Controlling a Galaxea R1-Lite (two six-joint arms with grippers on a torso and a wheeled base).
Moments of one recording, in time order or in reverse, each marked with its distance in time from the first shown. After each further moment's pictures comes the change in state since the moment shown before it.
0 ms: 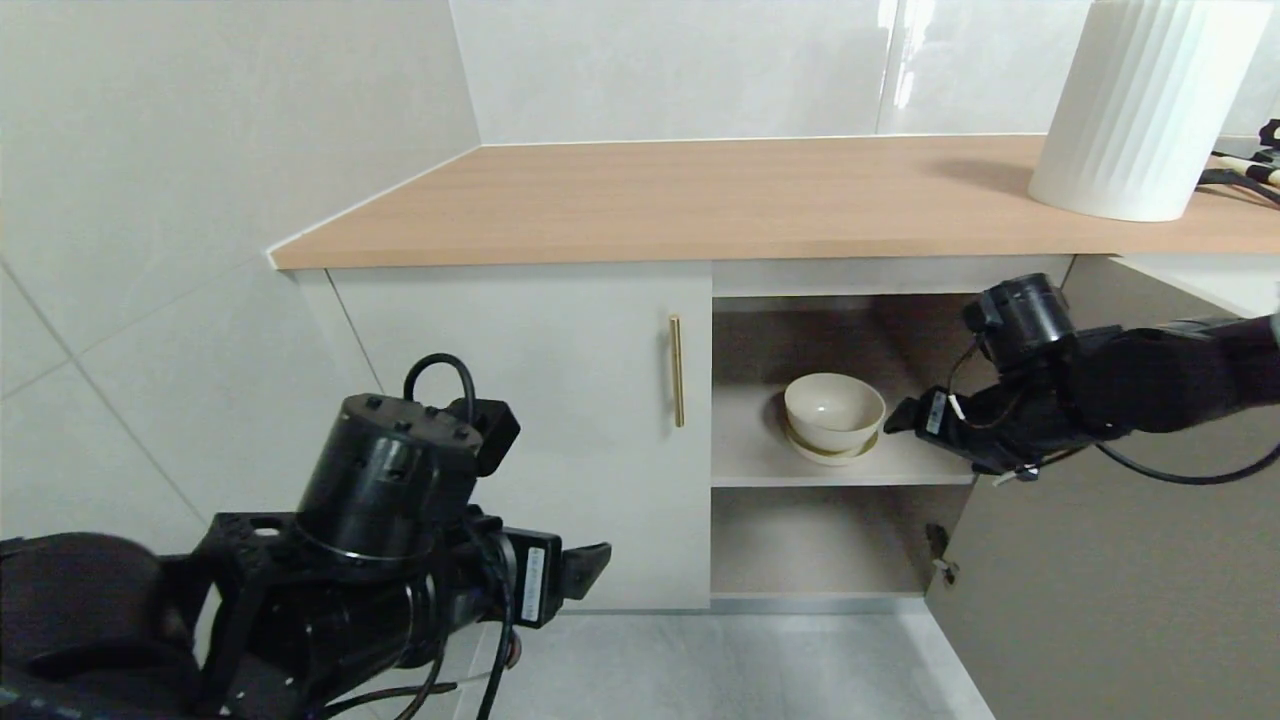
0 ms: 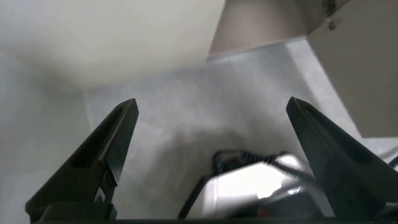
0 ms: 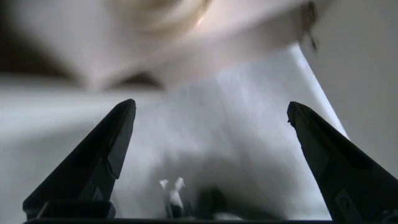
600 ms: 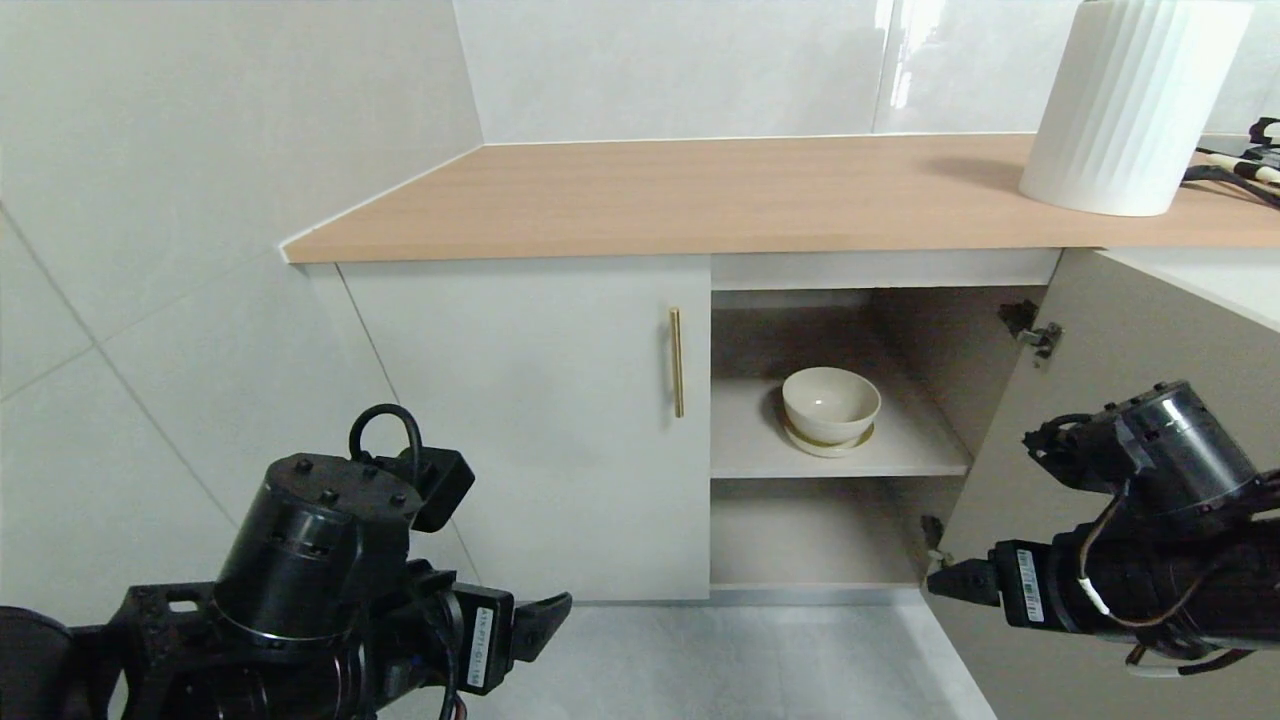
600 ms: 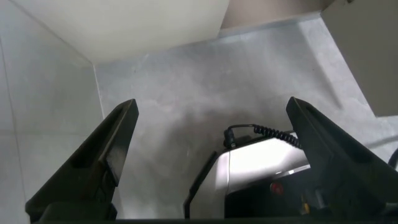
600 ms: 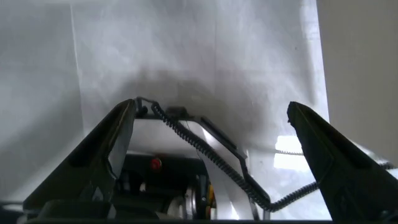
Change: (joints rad) left arm 0.003 -0.081 0.128 -0.007 -0.001 -0.005; right arm 0.213 -0.389 0.480 0.008 0.012 -0.091
